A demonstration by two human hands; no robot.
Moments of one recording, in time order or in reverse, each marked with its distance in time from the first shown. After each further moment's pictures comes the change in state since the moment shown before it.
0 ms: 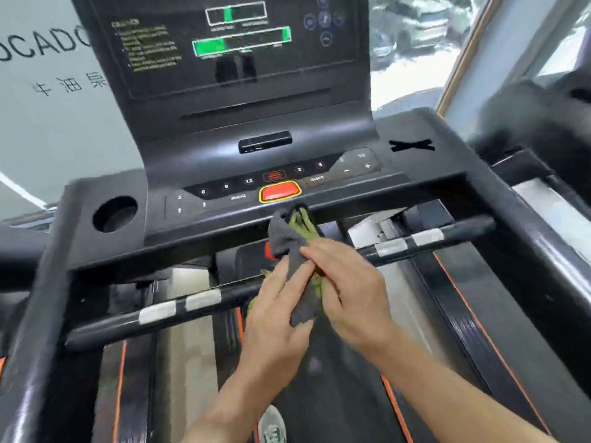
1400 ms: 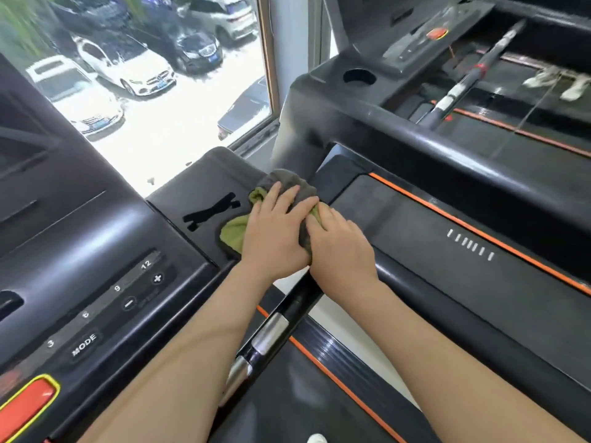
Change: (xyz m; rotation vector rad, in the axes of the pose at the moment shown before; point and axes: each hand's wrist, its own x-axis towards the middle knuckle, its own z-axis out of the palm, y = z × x) left_hand 0.296 0.103 0.267 0.381 -0.508 0.533; right_hand 0.062 0.231 -0.160 -0.783 -0.111 0.688
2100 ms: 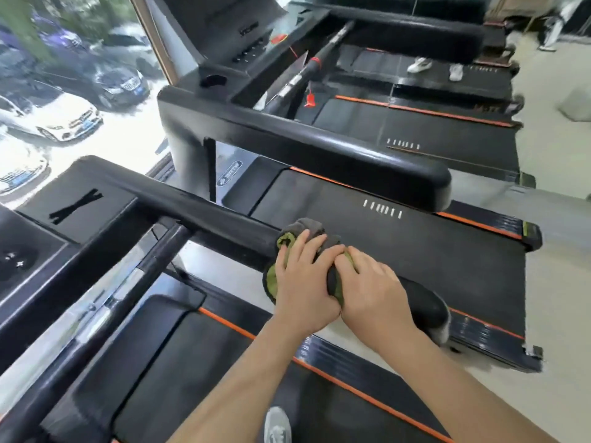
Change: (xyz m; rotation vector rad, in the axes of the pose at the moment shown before) left_hand -0.145 0.302 0.084 -0.247 0.009 0.215; right_hand -0.291 0.184 -0.065 0.008 0.113 0.279
